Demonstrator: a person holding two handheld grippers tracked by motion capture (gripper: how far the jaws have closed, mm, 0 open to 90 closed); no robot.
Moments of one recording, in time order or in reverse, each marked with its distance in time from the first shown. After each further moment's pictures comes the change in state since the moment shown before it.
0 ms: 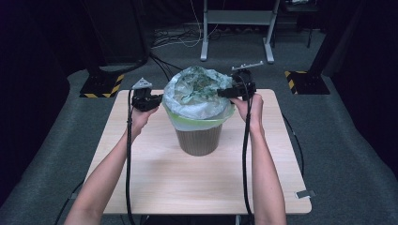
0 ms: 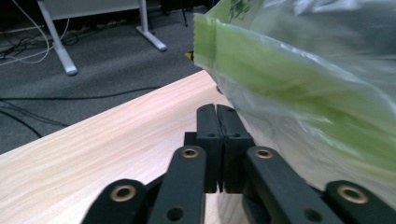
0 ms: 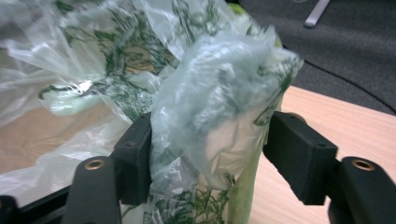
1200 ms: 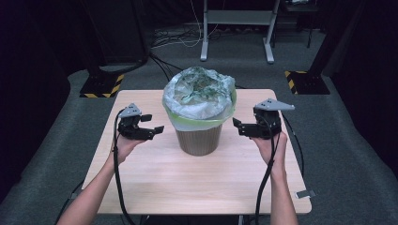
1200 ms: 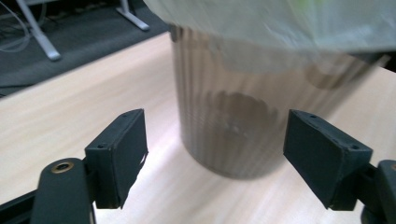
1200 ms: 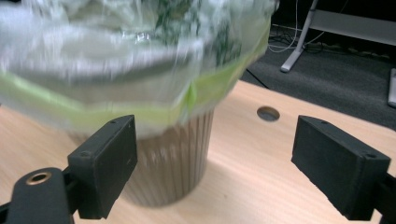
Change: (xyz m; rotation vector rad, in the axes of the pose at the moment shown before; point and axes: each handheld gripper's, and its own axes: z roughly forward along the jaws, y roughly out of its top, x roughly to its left) left arm -0.044 -0.057 -0.067 0.082 -0.055 0.069; right arm 0.025 -0.104 -0.097 -0.186 -0.063 -0.120
